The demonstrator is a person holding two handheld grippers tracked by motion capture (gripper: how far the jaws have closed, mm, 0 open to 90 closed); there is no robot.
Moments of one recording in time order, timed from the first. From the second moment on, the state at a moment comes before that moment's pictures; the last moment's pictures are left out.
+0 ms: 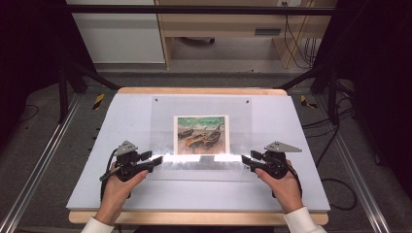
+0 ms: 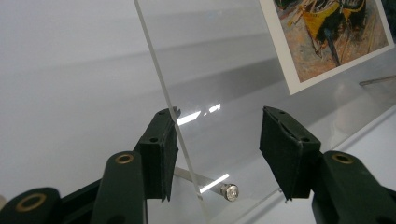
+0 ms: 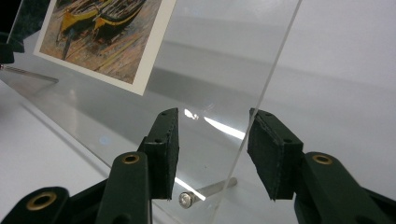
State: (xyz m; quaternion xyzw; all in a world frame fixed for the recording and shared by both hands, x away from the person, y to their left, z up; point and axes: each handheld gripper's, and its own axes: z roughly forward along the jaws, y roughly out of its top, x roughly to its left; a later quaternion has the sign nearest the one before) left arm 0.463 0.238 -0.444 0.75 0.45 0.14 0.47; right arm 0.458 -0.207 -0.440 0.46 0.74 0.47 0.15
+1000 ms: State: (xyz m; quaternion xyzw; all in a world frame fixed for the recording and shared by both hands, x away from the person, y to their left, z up) left arm 0.453 0.240 -0.444 0.75 0.45 0.14 0.46; right arm 0.448 -0.210 -0.440 0.46 0.74 0.47 0.16
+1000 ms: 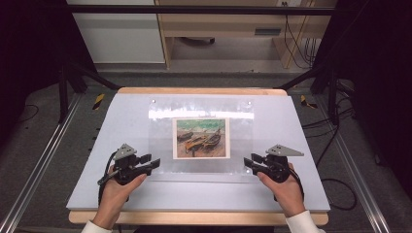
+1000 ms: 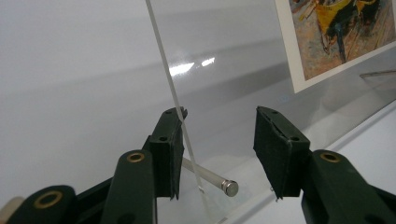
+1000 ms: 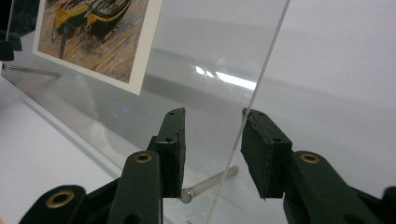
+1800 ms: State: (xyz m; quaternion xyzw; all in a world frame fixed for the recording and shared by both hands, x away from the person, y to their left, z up) left arm 0.446 0.241 -0.445 0.75 0.45 0.15 0.46; right arm 0.440 -0.210 -0.442 0.46 0.74 0.47 0.16
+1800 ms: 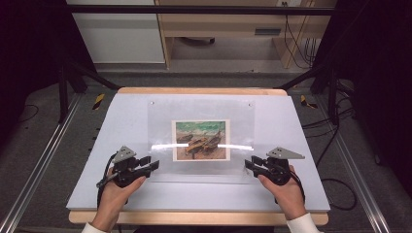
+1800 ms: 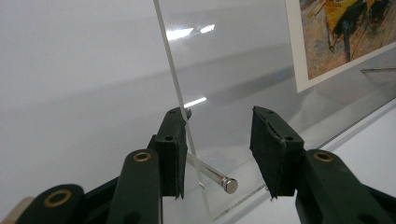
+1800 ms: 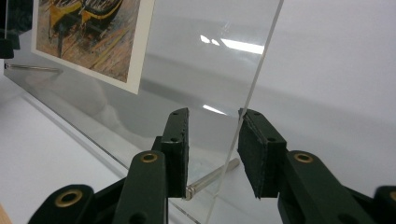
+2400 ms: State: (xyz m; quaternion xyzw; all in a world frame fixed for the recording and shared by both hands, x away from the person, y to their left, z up) left arm 0.443 0.241 -0.446 0.75 0.45 0.15 0.46; right arm 0.437 -0.211 -0.442 0.45 0.74 0.46 0.16
